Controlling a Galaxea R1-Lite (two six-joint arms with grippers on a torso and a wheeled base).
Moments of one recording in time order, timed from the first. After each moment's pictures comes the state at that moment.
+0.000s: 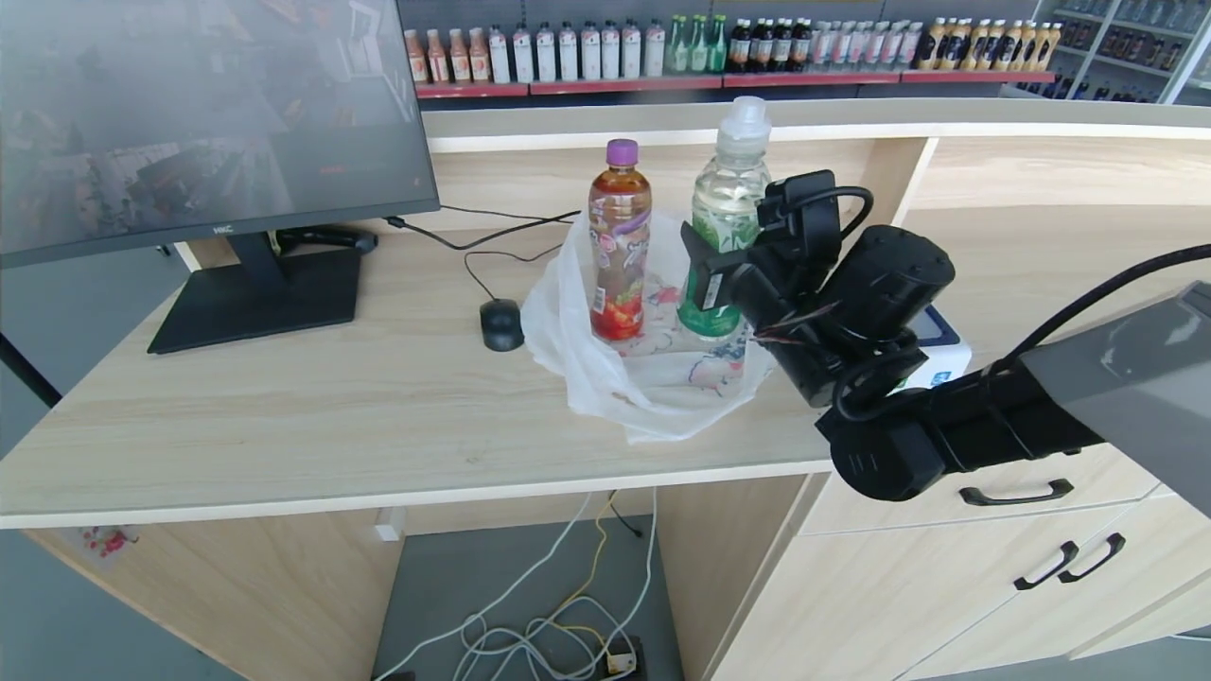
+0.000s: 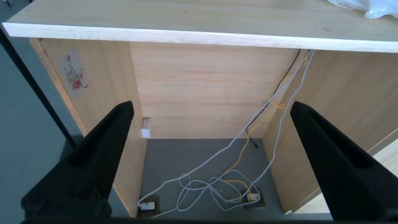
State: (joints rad) left arm 0.00 0.00 0.00 0.00 0.00 0.00; right arm 0.52 2.12 -1.25 -1.30 -0.15 -0.20
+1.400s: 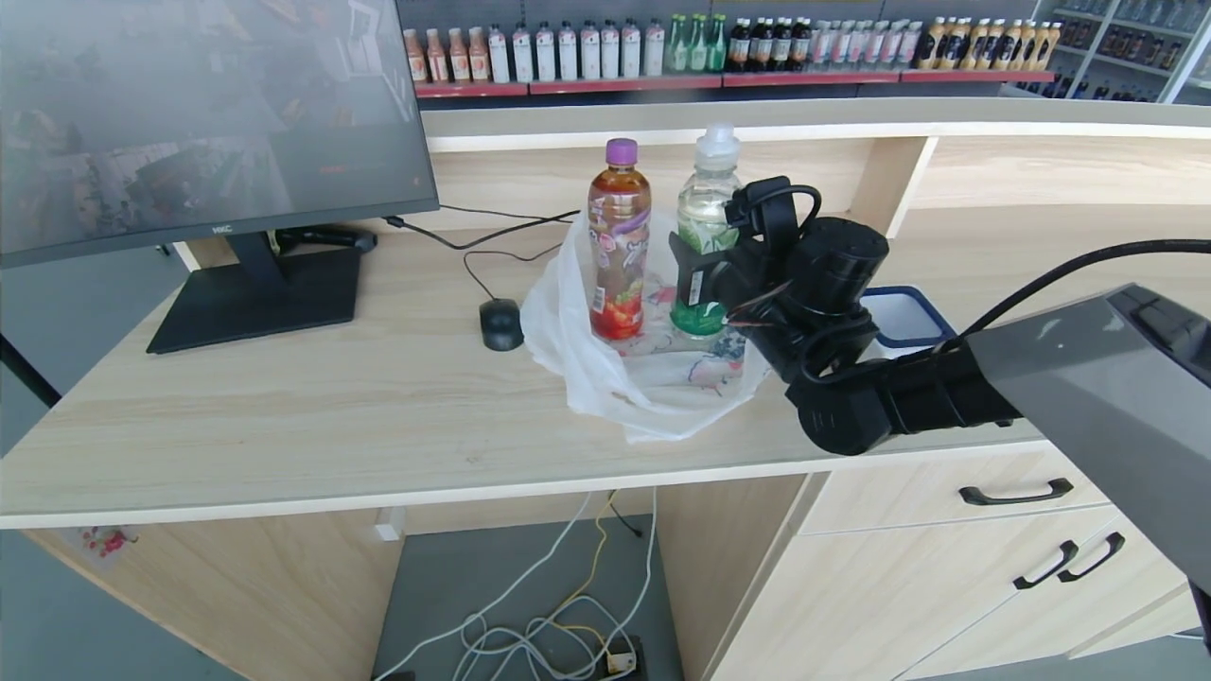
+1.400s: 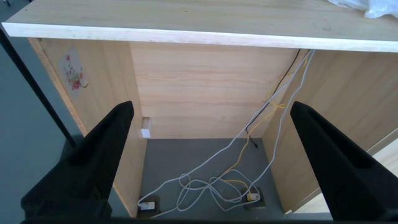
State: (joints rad) left arm 0.00 0.00 0.00 0.00 0.00 0.00; right arm 0.48 2.25 -1.50 -1.07 -0.13 -0.18
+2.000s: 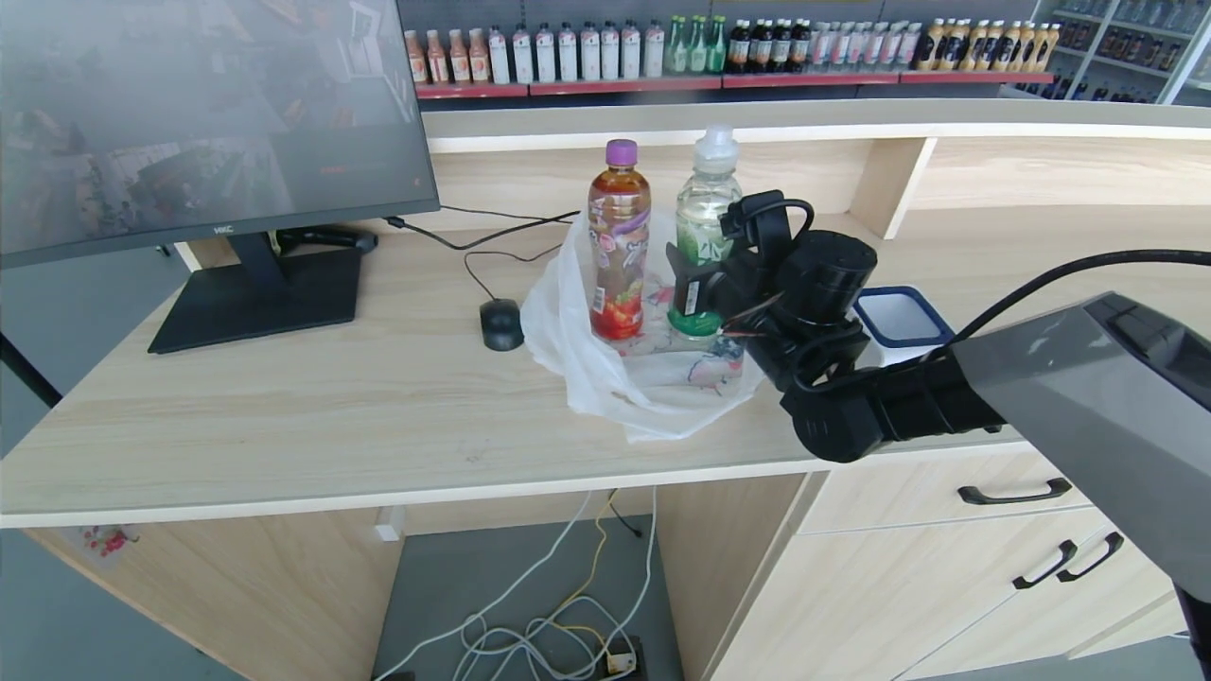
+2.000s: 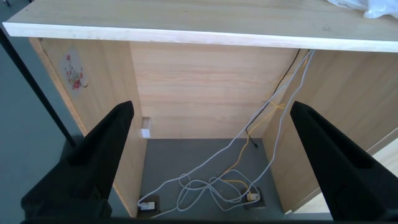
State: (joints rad) left arm 0.00 0.00 0.00 0.00 0.00 0.00; right arm 0.48 2.27 -1.49 -1.07 -0.13 -0.16
